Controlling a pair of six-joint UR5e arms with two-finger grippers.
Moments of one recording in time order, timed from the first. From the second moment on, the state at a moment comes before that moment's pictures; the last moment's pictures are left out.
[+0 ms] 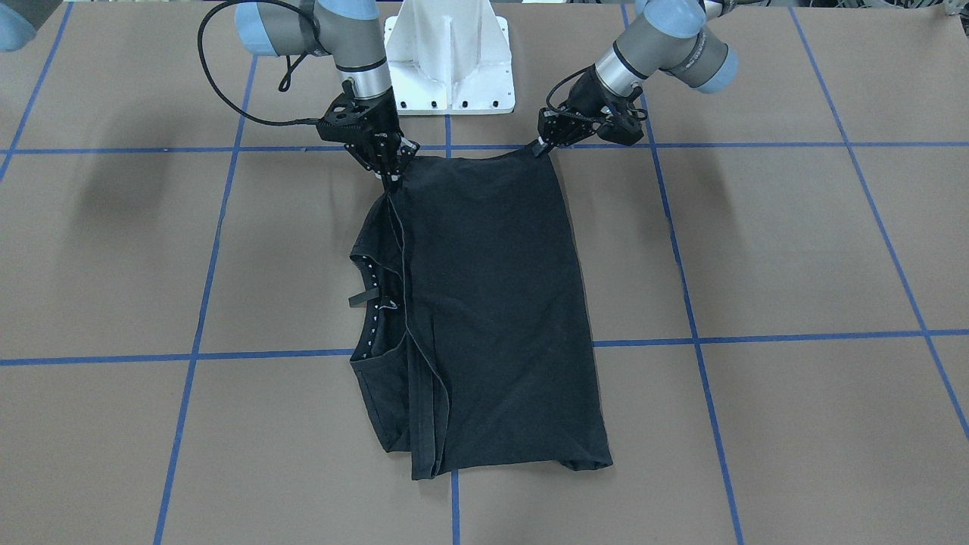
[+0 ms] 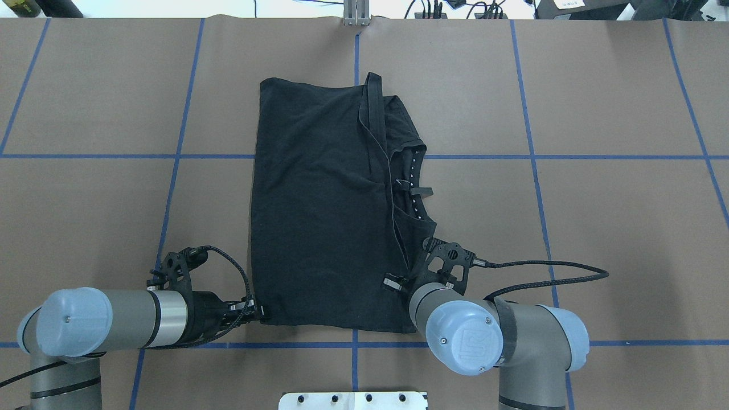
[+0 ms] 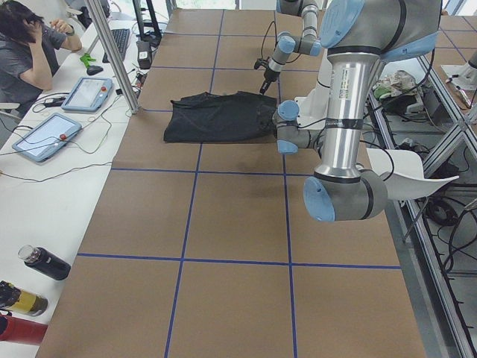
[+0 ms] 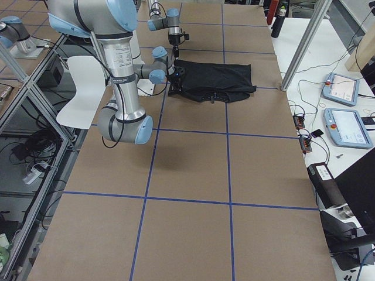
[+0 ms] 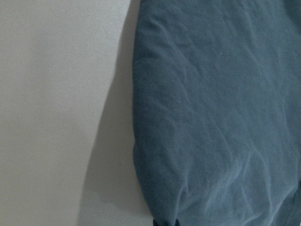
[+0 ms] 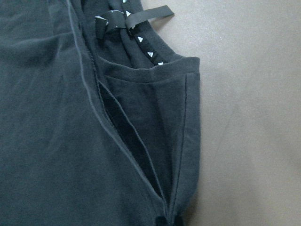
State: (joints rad) left arm -0.26 -1.68 -1.89 -2.54 -1.71 -1.76; right arm 0.18 -1.18 1.91 -1.38 1.34 1.80
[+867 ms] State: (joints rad) left arm -0.26 -1.54 -2.19 -2.52 -1.77 -1.78; right arm 0.06 -1.33 2.27 -1.41 1.38 1.79
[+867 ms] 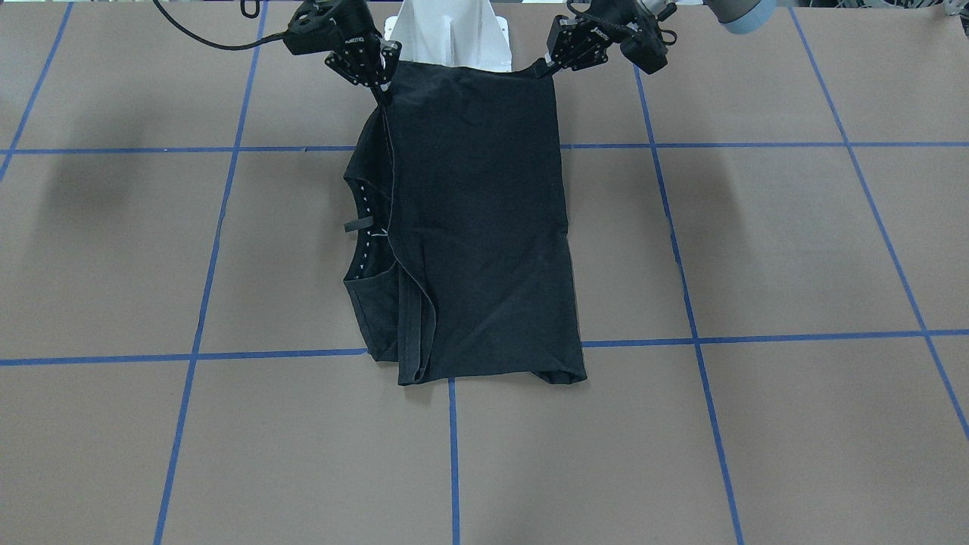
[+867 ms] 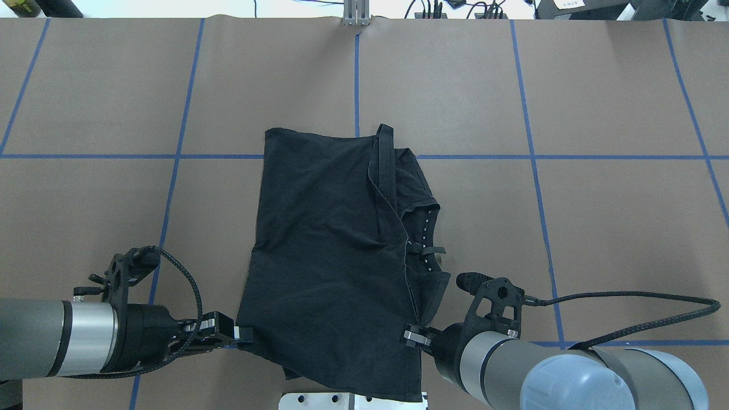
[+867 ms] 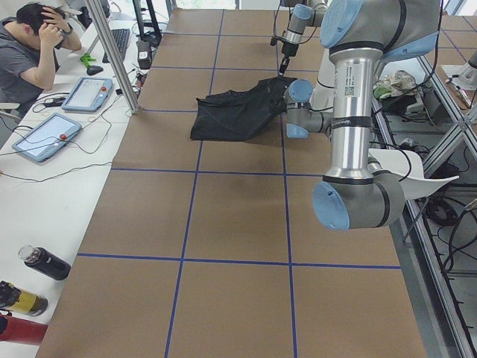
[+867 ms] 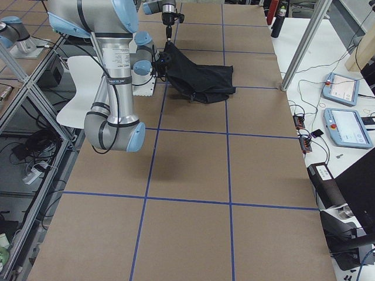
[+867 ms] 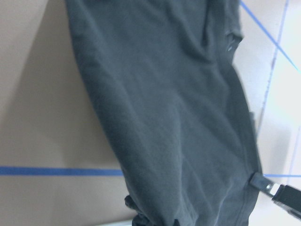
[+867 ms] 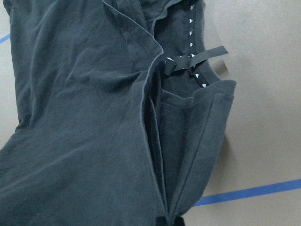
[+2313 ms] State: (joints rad) left arm -0.57 -1.92 -1.94 -2.19 -1.76 -1.61; right arm 0.44 -1.03 1.90 -1.42 1.41 1.64
